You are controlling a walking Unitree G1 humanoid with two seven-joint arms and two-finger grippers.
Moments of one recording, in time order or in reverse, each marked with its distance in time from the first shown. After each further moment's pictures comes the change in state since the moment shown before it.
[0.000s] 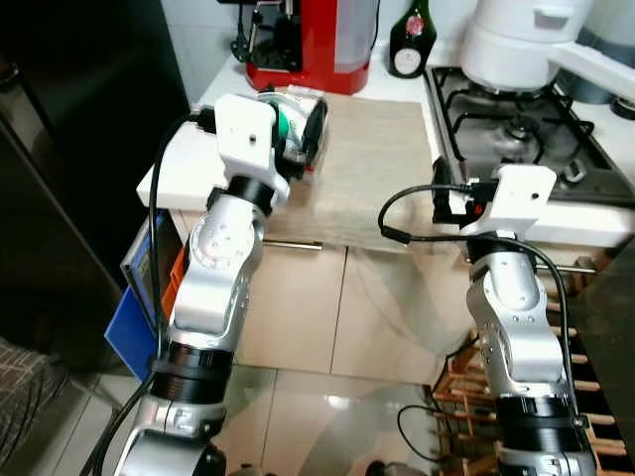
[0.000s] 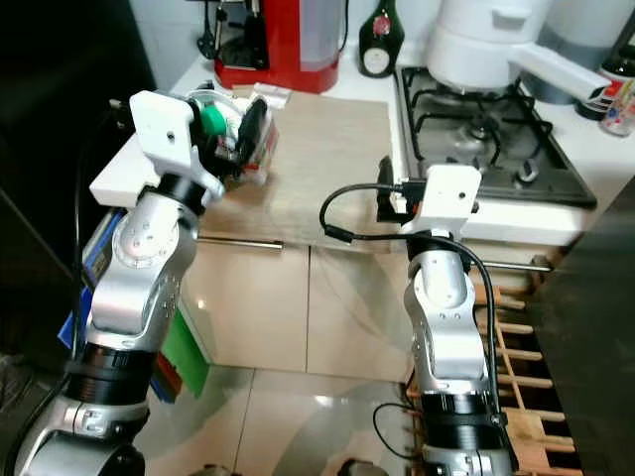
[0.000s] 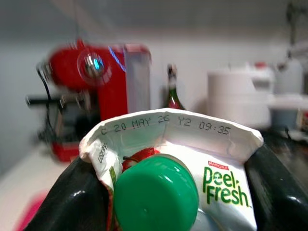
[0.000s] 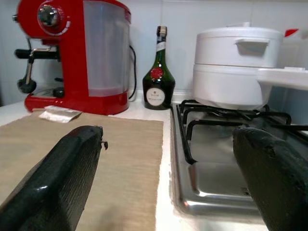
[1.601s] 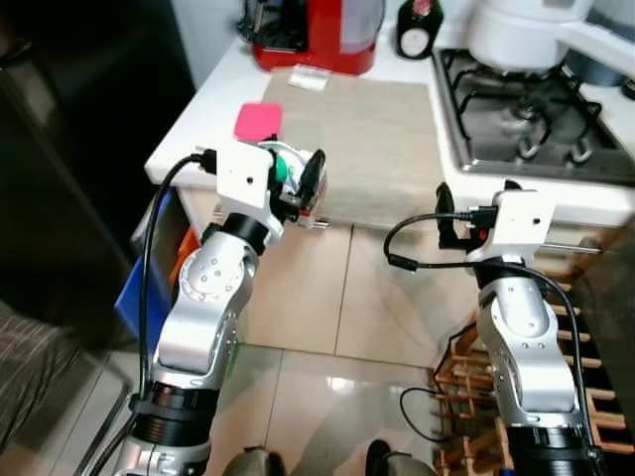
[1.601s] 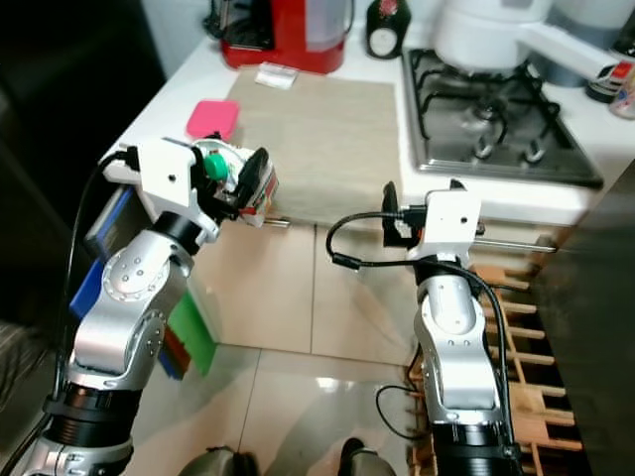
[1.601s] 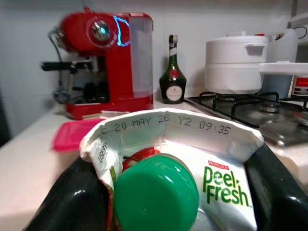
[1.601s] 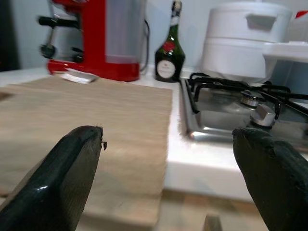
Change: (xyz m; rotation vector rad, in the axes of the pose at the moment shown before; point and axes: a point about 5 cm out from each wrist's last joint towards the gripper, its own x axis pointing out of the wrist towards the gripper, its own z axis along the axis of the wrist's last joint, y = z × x) left arm -0.014 0.002 -0.008 -0.009 0.076 -0.029; right arm -0.015 -0.002 -0.014 -0.049 0.056 -0.001
